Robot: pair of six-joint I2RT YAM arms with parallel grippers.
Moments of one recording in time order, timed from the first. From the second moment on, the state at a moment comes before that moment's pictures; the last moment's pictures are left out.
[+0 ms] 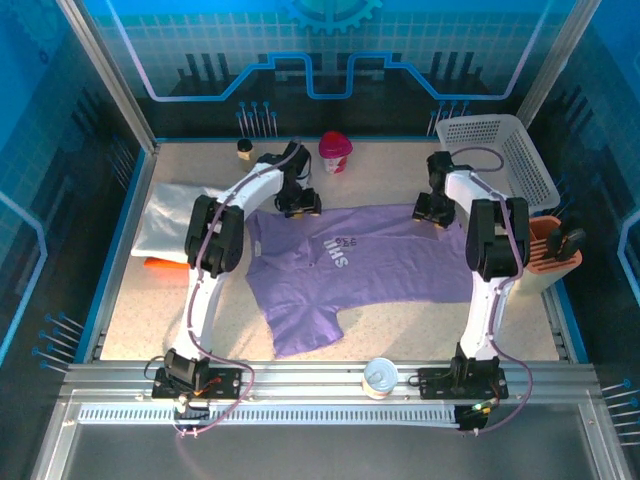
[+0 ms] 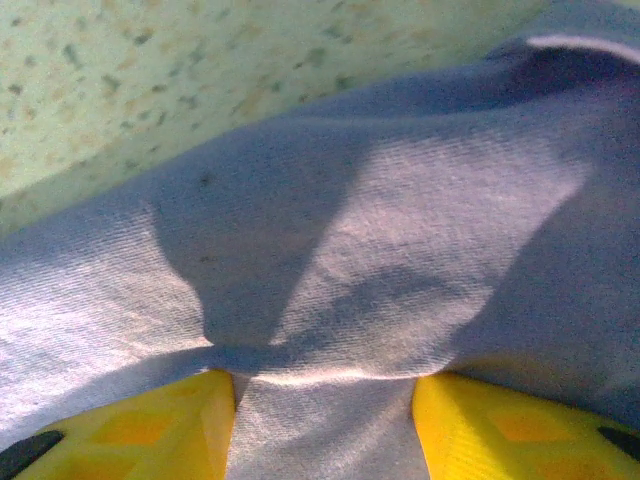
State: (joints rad) left arm -0.34 2.39 2.06 -0.96 0.24 -0.40; right arm 0.02 2.12 1.56 -0.81 0.03 0.42
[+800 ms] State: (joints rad) left arm -0.32 2.02 1.42 -0.86 0.18 -0.45; right arm 0.05 1.90 1.36 -0.70 -0.08 0.38
